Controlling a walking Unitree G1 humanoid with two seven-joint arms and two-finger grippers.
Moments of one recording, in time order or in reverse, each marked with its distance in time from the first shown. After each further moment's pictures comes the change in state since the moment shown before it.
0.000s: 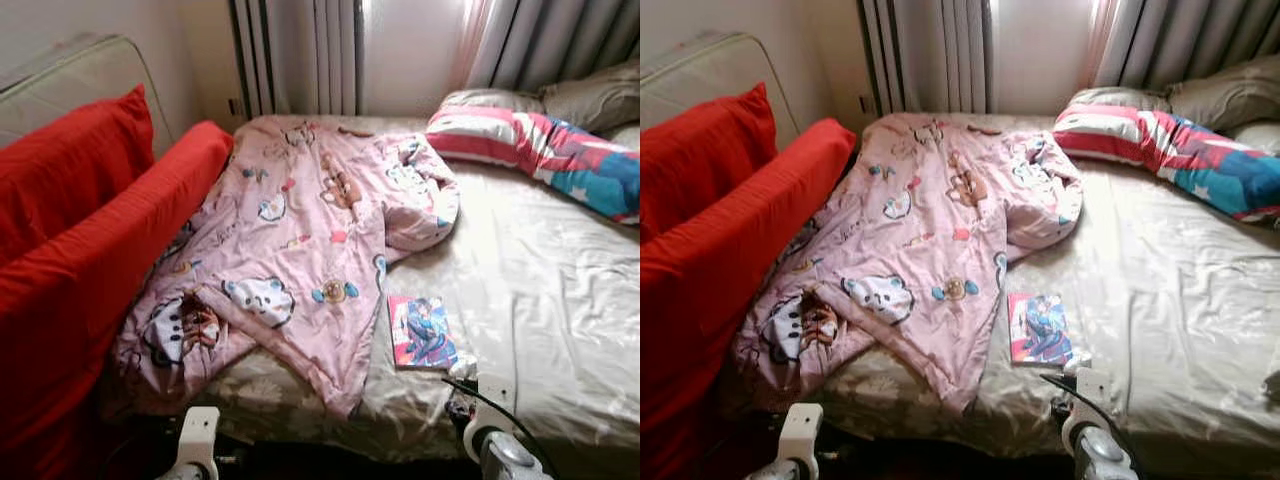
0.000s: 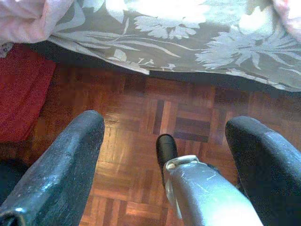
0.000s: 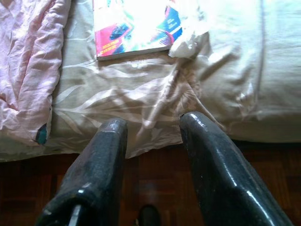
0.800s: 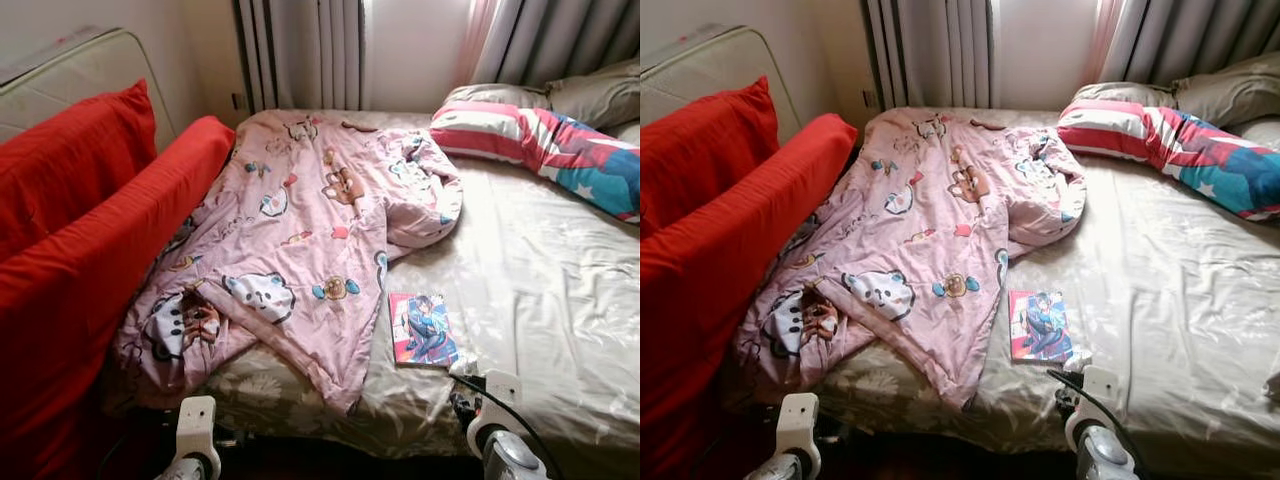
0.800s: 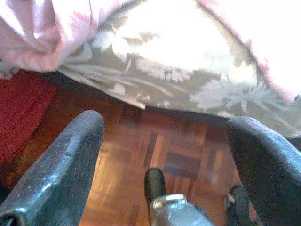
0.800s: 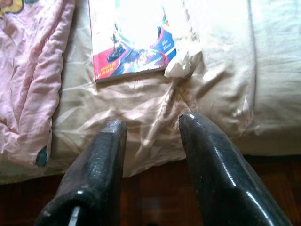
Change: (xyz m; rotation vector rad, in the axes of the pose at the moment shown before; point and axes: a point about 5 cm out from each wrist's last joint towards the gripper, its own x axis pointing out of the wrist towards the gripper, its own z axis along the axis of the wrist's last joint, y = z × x) left arm -0.003 0.000 0.014 -0.084 -0.208 0.025; right arm -0.002 -0.003 0.007 0.050 -0.106 -0.006
